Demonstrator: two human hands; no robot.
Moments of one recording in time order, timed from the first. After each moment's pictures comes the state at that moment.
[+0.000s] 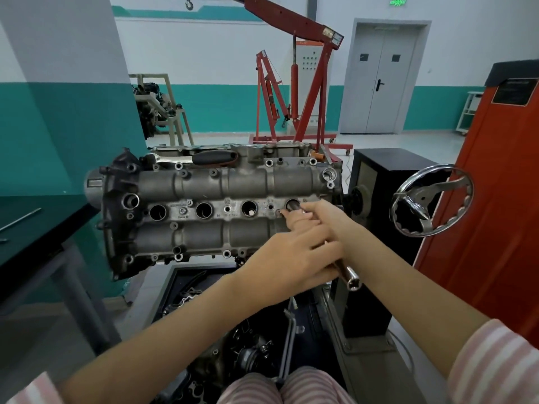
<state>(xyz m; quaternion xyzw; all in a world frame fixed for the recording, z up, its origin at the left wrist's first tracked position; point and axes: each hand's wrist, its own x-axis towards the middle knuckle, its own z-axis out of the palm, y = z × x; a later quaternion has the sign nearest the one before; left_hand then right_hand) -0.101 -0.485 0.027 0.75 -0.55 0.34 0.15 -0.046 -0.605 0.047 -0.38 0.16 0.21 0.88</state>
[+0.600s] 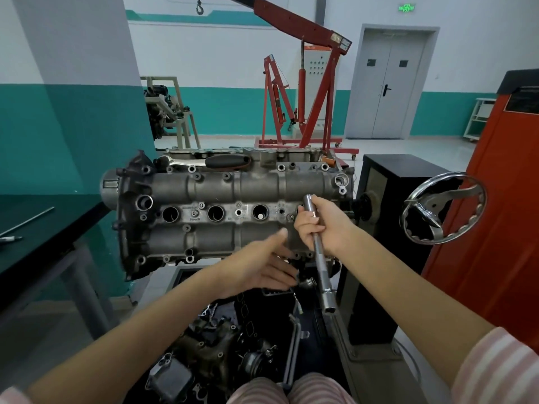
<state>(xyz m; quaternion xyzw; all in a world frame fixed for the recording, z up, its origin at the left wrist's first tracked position) -0.062 -0.441 0.007 0.72 -0.07 -0.26 0.64 -0.026 -0.593 0.036 -0.30 0.13 0.20 0.93</state>
